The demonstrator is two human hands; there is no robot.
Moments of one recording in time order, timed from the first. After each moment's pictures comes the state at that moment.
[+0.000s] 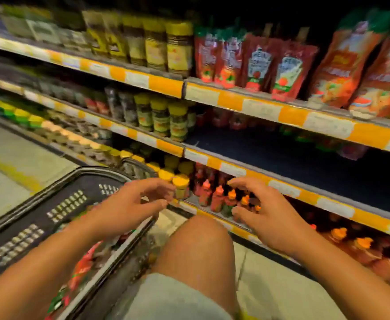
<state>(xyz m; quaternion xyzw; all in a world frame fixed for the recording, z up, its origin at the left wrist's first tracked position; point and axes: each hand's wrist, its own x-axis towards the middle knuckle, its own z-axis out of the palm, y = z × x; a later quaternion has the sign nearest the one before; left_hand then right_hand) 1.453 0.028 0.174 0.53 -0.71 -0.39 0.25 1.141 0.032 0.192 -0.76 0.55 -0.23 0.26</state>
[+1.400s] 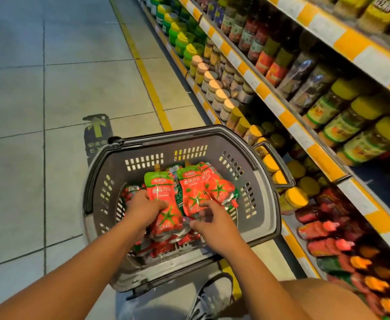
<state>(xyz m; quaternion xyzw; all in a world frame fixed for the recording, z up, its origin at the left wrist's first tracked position) 1.663 0.124 -0.041 0.79 -0.02 -0.39 0.47 1.485 0.018 0.013 -0.72 0.44 0.02 0.54</state>
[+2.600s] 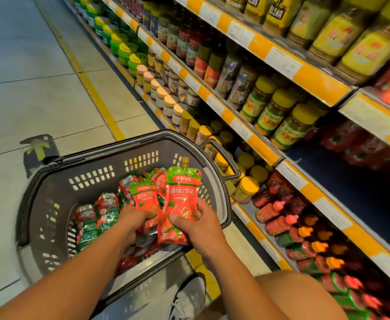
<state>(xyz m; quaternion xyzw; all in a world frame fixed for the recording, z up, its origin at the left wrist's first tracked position) 1.620 0.051 -0.076 0.73 0.02 -0.52 0.44 1.430 0.007 0.035 -0.56 0.47 -0.19 0.66</state>
